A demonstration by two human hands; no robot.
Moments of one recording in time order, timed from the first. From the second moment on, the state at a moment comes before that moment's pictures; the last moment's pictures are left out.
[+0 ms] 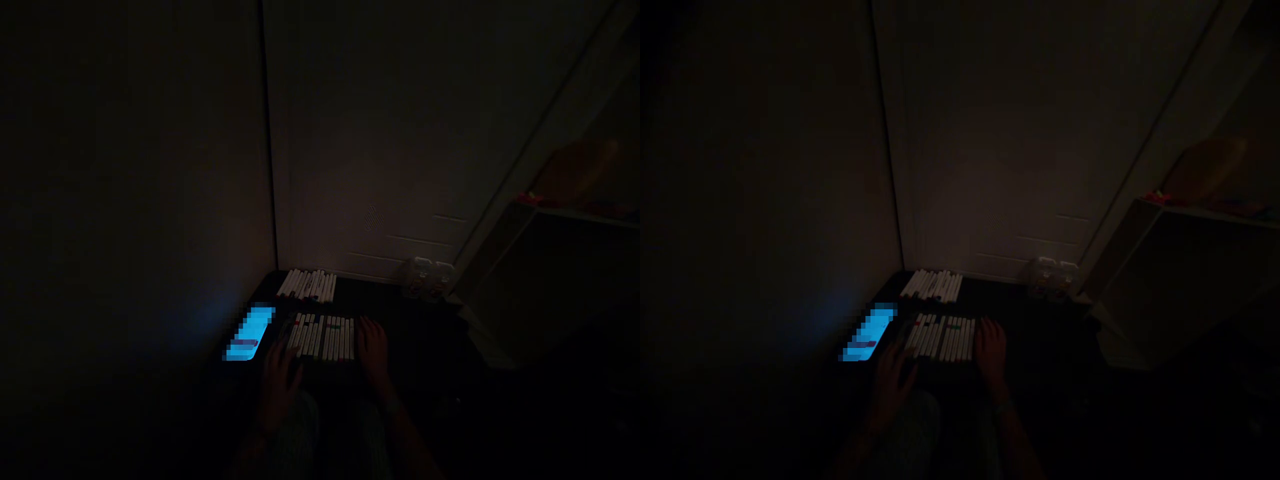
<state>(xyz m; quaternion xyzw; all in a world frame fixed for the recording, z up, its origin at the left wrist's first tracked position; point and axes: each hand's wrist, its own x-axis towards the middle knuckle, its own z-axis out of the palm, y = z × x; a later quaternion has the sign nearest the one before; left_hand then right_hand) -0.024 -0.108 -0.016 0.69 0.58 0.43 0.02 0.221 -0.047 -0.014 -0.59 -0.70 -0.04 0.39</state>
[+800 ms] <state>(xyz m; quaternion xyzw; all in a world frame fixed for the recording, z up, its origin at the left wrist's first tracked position) -0.025 -0.066 -0.002 0.44 0.56 0.62 0.33 0.211 -0.071 -0.044 -0.63 -0.64 0.08 0.43</state>
